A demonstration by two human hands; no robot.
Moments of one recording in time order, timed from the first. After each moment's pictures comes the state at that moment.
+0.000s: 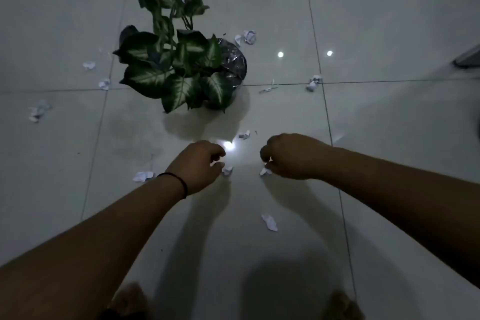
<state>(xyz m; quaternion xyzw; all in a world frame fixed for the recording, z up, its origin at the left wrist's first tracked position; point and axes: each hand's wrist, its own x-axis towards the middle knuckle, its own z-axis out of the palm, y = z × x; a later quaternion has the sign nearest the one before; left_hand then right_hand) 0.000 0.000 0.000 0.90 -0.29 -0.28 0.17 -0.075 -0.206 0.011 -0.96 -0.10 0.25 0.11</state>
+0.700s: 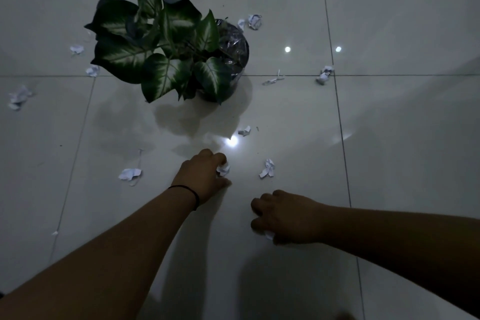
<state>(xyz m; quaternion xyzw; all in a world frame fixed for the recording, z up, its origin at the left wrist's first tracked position) -0.014 -0.006 -0.074 0.92 -0.25 -0.30 0.09 -0.140 -0.179 -0.072 -0.89 -0.34 0.29 0.10</state>
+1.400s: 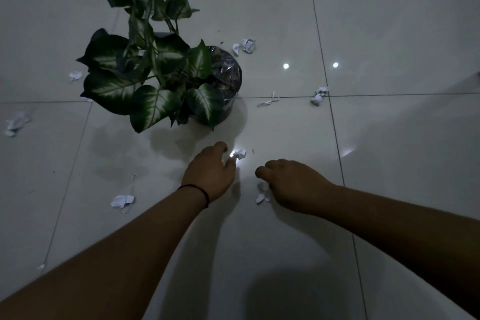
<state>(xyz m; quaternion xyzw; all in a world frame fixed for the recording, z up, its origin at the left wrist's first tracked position) 0.015 -0.055 -0.071 0.93 -0.20 -0.21 0.21 -0.078 -0.225 -0.057 -0.97 -0.12 0.16 0.16</state>
